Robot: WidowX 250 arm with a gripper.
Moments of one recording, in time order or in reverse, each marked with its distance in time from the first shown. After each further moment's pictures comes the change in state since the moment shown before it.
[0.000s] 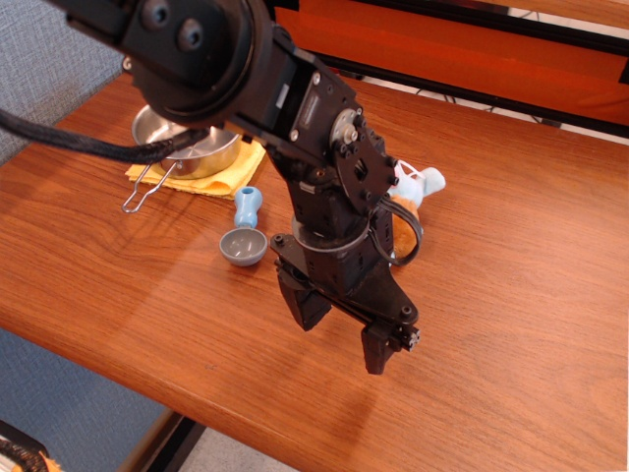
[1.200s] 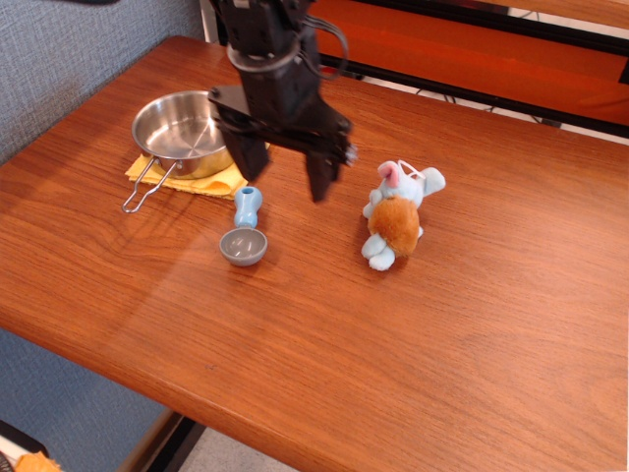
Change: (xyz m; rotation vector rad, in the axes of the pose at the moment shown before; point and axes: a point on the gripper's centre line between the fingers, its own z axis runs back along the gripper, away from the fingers) arm 0.060 0.113 0.041 0.103 -0.033 0.252
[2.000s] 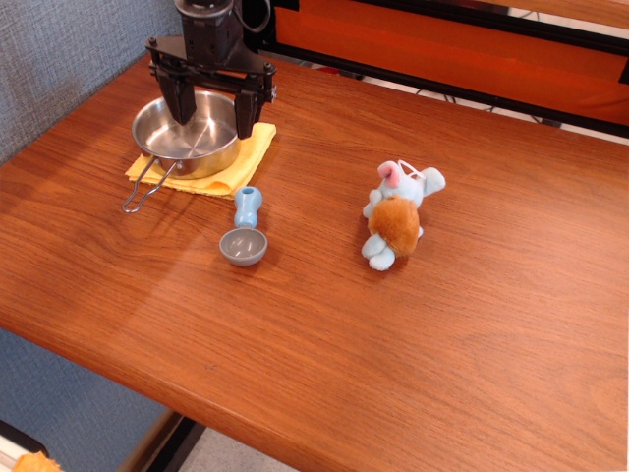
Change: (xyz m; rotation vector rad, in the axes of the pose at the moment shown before) arm 0.049 0.089 -0.038 0.136 0.079 0.156
